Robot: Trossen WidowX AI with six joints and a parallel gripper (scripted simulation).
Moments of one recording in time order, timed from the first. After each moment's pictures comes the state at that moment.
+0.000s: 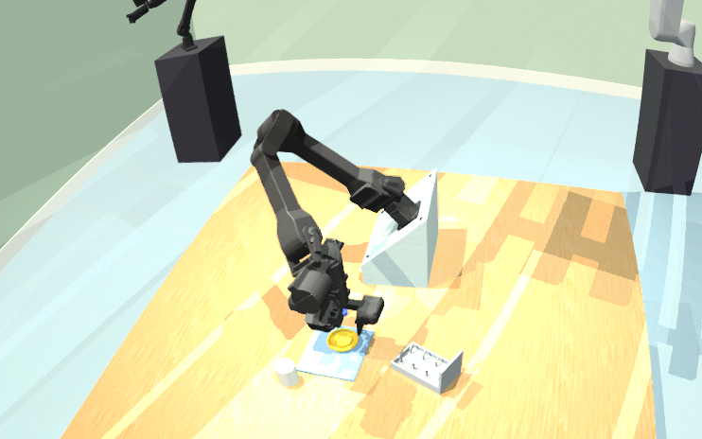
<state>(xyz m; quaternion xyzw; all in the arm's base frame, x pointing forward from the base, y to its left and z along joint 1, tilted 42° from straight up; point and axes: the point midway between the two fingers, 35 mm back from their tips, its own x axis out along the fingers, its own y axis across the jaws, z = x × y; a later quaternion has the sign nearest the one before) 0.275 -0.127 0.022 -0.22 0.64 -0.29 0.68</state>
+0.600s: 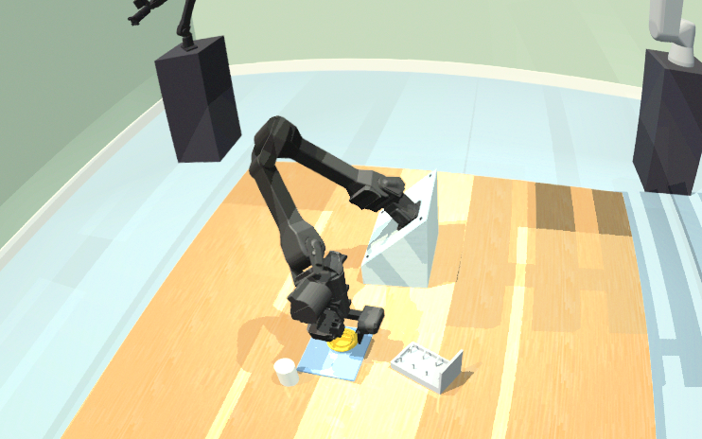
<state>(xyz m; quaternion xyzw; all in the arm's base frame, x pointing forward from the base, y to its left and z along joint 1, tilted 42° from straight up) 0.276 -0.149 0.002 -0.22 0.64 -0.29 0.68</state>
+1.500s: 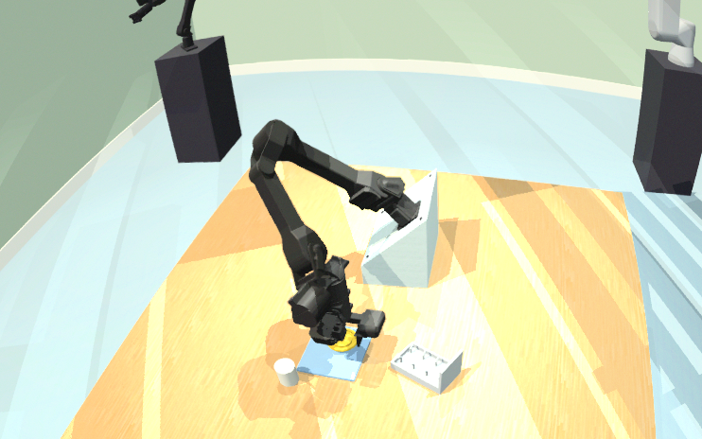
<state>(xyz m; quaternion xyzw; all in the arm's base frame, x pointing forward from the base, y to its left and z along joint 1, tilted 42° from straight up) 0.274 -0.157 -0.009 -0.23 0.64 -0.29 0.67</state>
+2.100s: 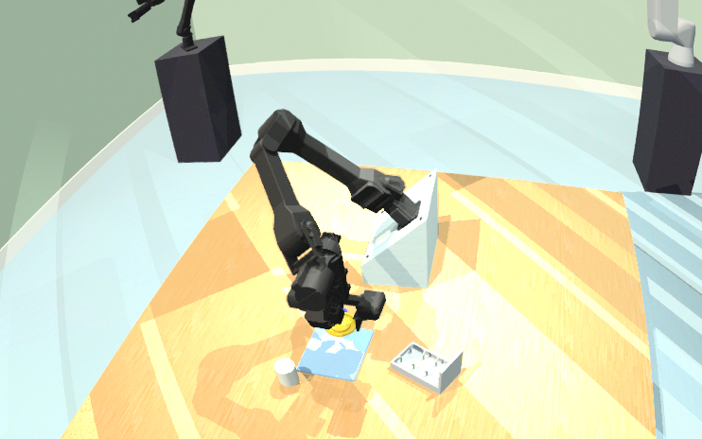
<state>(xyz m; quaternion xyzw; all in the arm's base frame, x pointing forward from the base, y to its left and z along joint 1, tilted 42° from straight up) 0.288 -0.104 0.036 -0.22 0.65 -0.28 0.67</state>
